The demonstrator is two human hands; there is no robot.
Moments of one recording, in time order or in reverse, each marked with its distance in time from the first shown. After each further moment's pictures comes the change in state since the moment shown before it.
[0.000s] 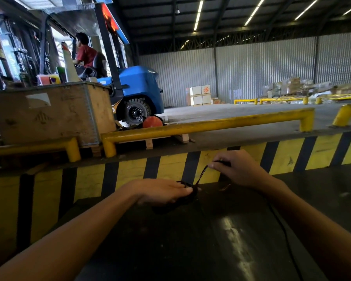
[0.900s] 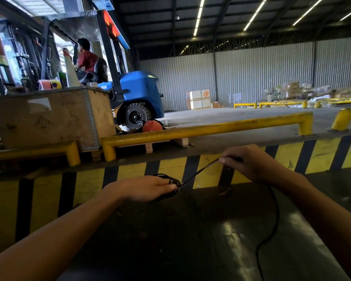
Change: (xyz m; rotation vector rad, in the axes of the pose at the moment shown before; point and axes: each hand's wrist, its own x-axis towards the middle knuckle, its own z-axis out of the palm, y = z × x) left_hand -0.014 -0.008 -0.019 0.385 0.232 0.088; right_hand -0.005 0.002 -0.042 -0.098 -0.032 -0.063
